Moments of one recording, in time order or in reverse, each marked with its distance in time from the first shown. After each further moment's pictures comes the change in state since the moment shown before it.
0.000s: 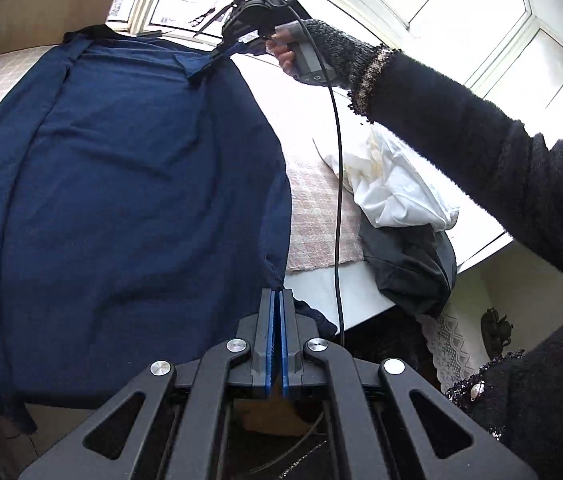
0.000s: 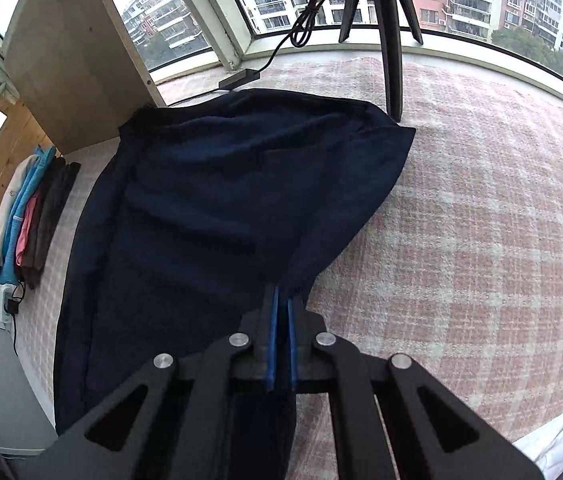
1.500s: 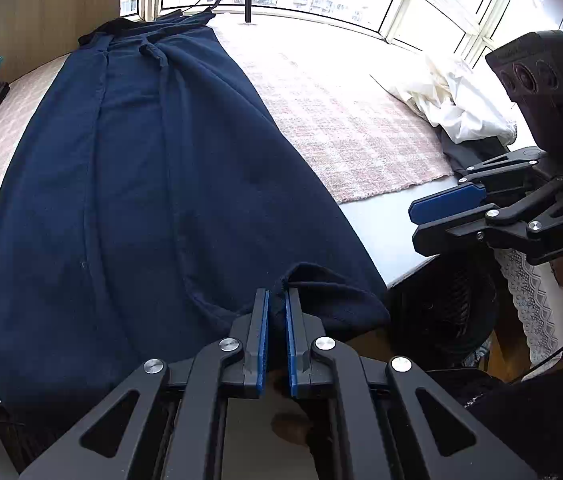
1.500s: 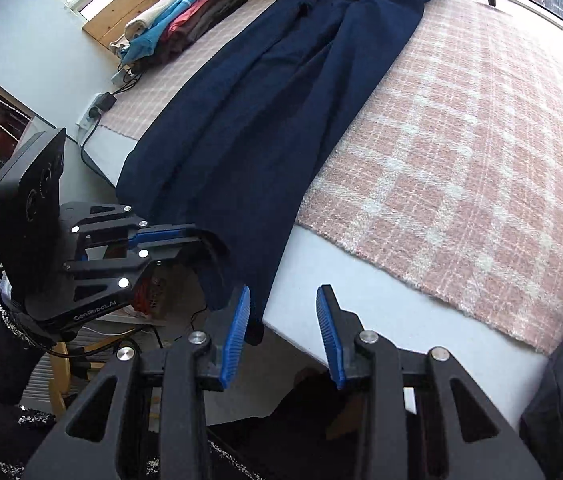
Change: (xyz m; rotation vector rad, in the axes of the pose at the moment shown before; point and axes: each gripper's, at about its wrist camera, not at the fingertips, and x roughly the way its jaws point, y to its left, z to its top) left arm -0.005 0.060 -0.025 0.267 0.174 0.217; right arm -0.077 0.108 -0.378 -0.193 0.134 0.251
